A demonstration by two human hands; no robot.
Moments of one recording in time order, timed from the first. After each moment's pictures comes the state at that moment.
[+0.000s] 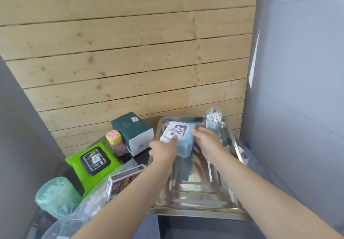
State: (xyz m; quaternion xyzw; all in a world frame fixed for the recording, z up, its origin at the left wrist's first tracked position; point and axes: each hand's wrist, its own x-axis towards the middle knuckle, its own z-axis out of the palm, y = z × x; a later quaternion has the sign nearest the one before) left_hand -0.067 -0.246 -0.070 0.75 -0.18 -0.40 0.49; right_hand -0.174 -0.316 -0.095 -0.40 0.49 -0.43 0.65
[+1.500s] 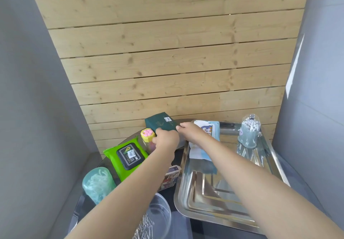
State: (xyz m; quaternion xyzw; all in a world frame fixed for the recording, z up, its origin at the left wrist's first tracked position) left_hand 0.008 -0.236 -0.027 0.80 -0.17 -0.34 0.47; right_hand -0.051 -0.308 -0.048 -0.76 0.46 -0.16 0.43
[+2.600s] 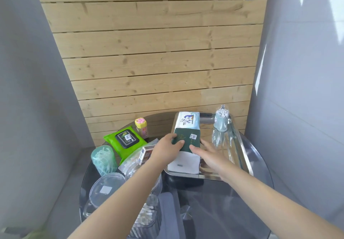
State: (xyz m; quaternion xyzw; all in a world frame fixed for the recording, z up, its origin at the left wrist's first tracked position) left_hand -0.045 -0.121 -0.027 0.76 -0.47 -0.30 0.33; right_hand -0.194 -0.151 -0.040 -0.61 0.48 -0.24 0.58
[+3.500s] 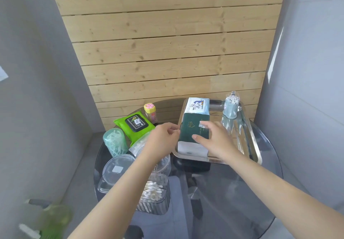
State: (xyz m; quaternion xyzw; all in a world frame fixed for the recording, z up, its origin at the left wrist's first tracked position) left_hand -0.034 -0.073 -0.011 0.76 -0.49 -0.24 0.35; right_hand -0.183 -0.144 -0.038 -0.77 0.49 -0.25 0.32
